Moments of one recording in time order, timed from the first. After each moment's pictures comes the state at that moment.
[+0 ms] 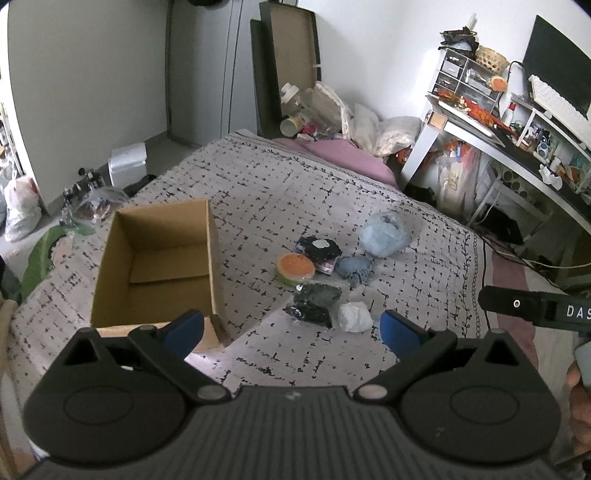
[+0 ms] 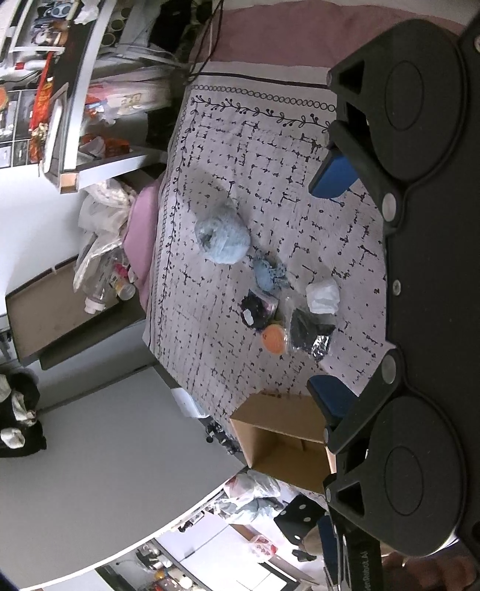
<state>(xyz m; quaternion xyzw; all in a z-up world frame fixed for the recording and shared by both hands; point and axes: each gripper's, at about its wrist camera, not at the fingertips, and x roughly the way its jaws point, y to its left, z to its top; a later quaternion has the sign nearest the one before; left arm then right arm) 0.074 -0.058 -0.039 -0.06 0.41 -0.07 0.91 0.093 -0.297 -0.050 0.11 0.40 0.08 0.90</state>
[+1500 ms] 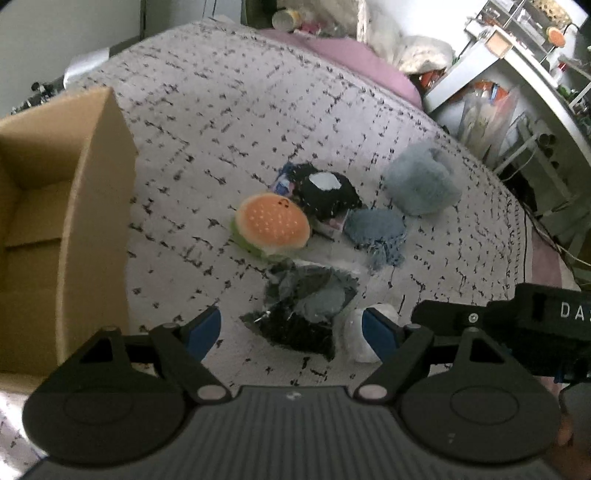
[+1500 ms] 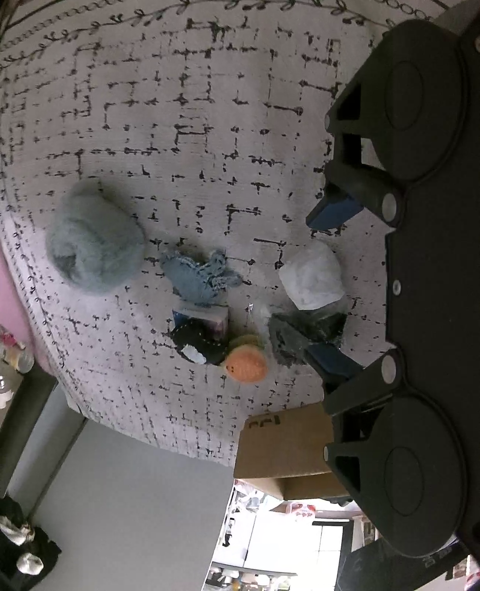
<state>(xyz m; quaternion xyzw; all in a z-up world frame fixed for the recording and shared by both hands) 0.216 -0.092 -0.183 -0.10 0.54 -0.10 0.83 0.218 -0.288 -0.181 0.31 0.56 0.07 0.77</state>
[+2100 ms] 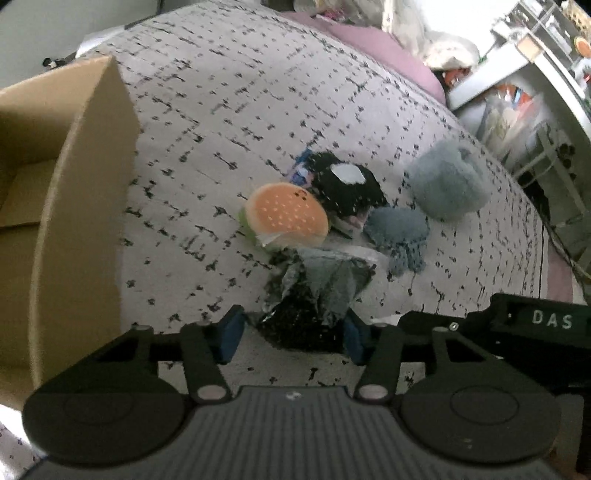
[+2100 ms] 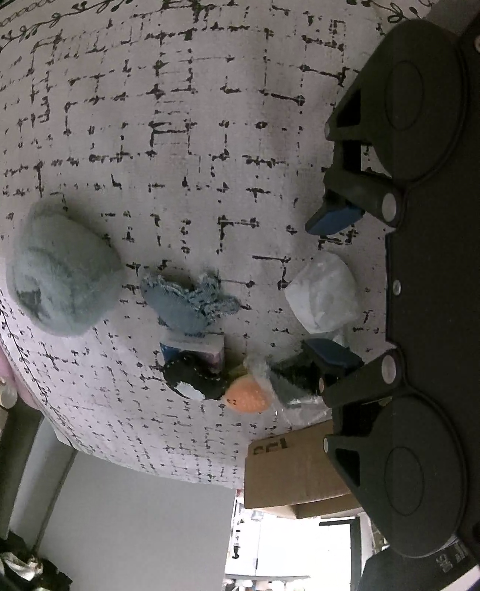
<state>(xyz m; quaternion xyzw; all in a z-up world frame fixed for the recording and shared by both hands) 0.227 -0.087 -0.198 -0.12 0.55 -0.07 0.82 0.235 -0.287 -0.210 0.32 0.59 0.05 0.74</state>
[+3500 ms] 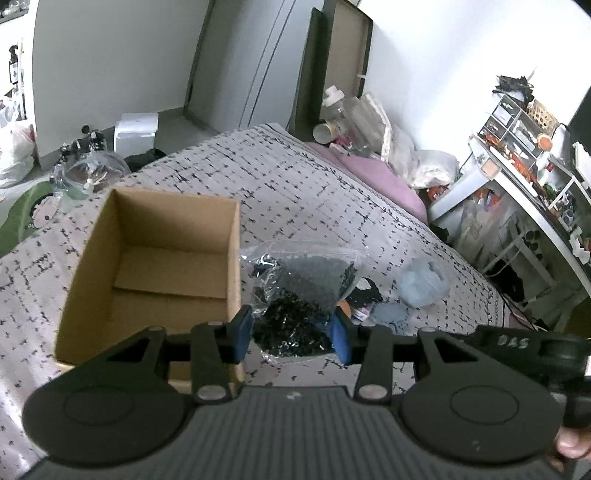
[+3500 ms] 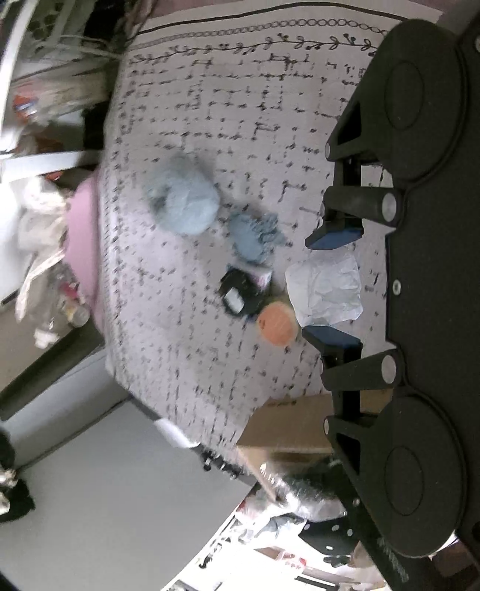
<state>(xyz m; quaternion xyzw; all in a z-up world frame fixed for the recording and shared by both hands) 0.152 0.004 -0.093 -0.16 0.40 -0.05 0.90 0.188 -0.218 -0.098 0.17 0.47 0.03 0.87</state>
